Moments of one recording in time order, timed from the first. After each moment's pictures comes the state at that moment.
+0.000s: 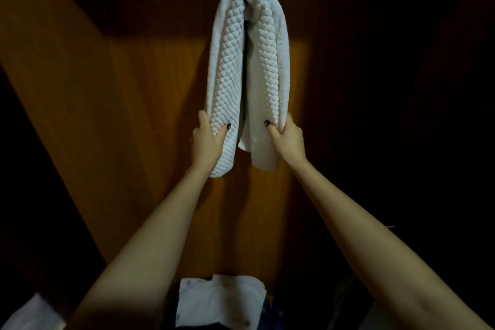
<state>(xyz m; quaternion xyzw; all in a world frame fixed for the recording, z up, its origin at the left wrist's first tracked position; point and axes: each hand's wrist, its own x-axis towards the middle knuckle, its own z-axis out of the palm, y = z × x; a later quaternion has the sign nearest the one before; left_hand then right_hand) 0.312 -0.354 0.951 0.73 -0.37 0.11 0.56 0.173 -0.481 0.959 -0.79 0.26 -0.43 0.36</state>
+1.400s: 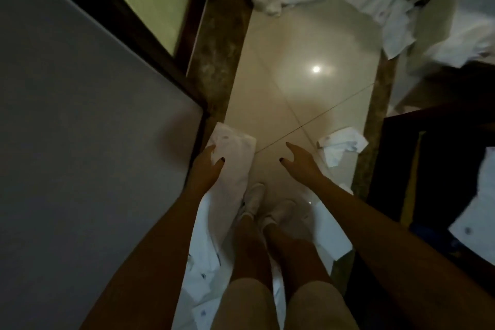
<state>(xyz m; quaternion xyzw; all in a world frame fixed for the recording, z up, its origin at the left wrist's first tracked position) -0.362 0.185 0.350 0.64 0.58 -0.10 0.48 -0.135 0.061 0.362 -0.81 -0.30 0.50 0.08</state>
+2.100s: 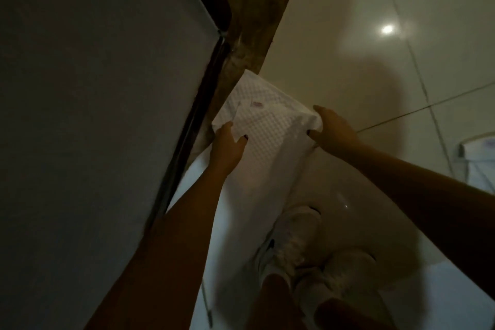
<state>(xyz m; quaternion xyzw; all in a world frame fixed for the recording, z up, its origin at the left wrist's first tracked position) -0.407 0.228 -0.149 0.52 0.69 -0.06 0.51 -0.171 0.170 -0.143 -0.77 -0.42 0.48 0.00</state>
